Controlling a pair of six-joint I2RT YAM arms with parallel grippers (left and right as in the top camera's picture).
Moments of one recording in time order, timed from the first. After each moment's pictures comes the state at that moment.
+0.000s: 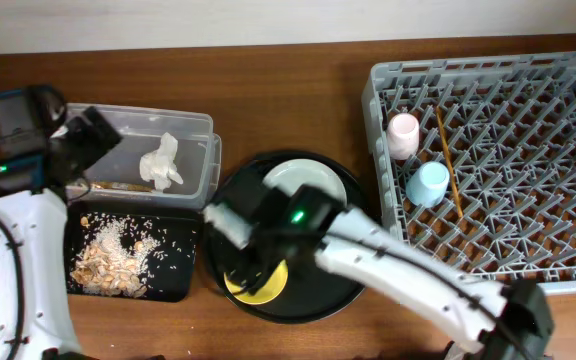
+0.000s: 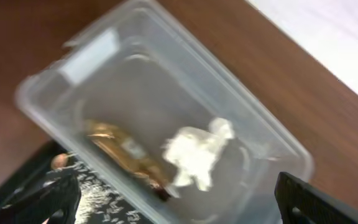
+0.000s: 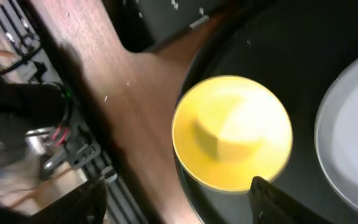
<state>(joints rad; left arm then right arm) 0.28 1.48 1.40 -0.82 0.01 -0.42 0.97 1.72 1.55 -1.04 -0.26 0.08</state>
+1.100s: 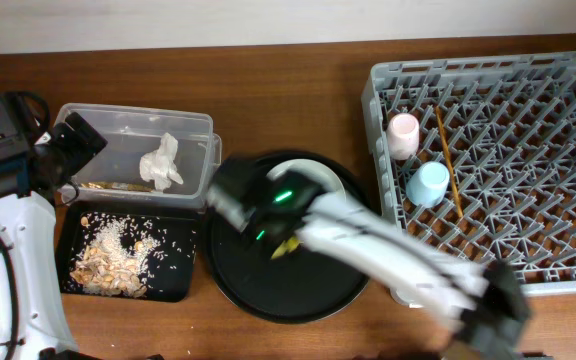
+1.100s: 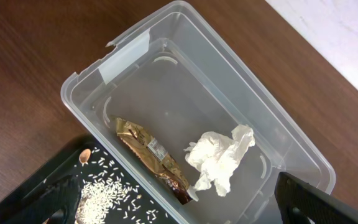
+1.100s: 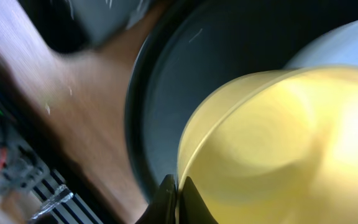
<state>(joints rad) 0.34 1.48 1.40 -0.83 0.01 -0.42 0.90 1.81 1.65 -1.12 -0.16 0.08</state>
